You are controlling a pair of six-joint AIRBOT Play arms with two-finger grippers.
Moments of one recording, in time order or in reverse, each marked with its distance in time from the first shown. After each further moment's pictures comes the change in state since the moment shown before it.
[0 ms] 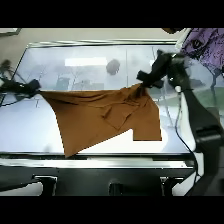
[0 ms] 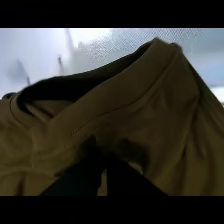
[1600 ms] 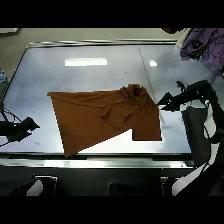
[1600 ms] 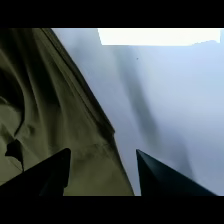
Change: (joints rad) left arm 0.212 0.533 -0.607 0.036 -0.149 -0.030; right arm -0.490 -0.092 -0.296 0.499 -0.235 -0.666
